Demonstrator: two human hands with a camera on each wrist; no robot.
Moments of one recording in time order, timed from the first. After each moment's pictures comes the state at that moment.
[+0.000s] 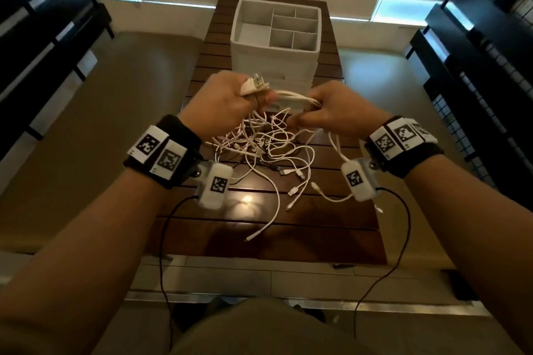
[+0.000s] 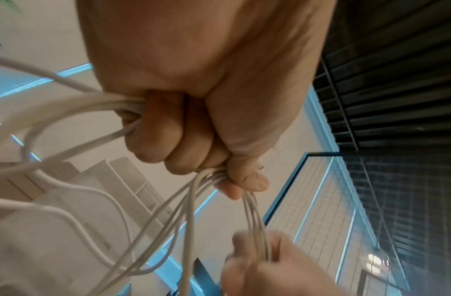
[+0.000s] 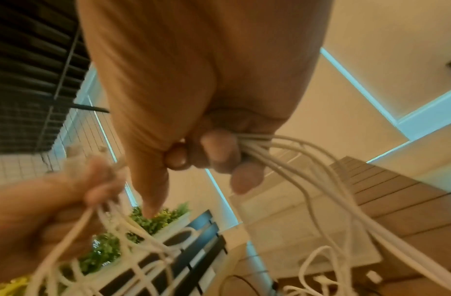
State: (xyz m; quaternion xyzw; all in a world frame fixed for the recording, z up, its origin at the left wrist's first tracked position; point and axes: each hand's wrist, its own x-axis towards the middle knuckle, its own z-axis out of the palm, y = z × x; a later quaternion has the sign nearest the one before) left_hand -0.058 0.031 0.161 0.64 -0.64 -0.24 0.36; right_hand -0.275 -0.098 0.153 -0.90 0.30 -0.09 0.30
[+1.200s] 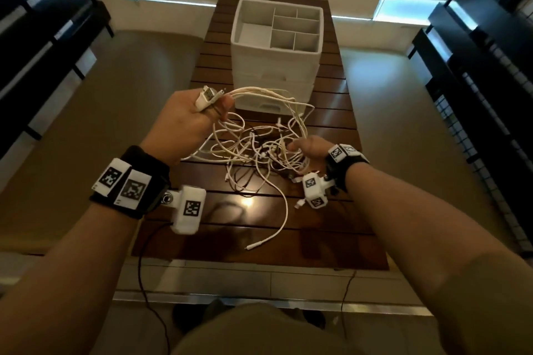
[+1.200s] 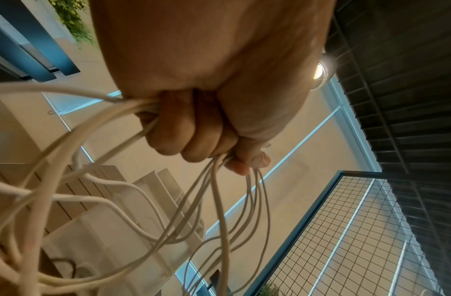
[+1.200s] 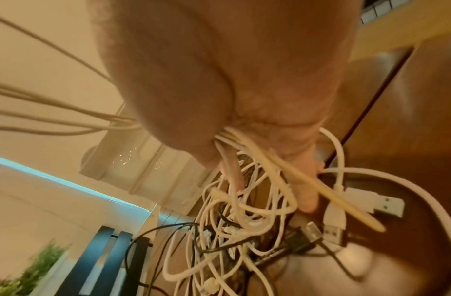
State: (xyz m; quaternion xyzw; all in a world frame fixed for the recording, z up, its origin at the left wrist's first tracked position) left_hand -0.030 0.061 0.138 0.68 -0.54 -0.20 0.46; right_hand -0.254 -0.148 -0.012 -0.63 0.57 0.04 0.52
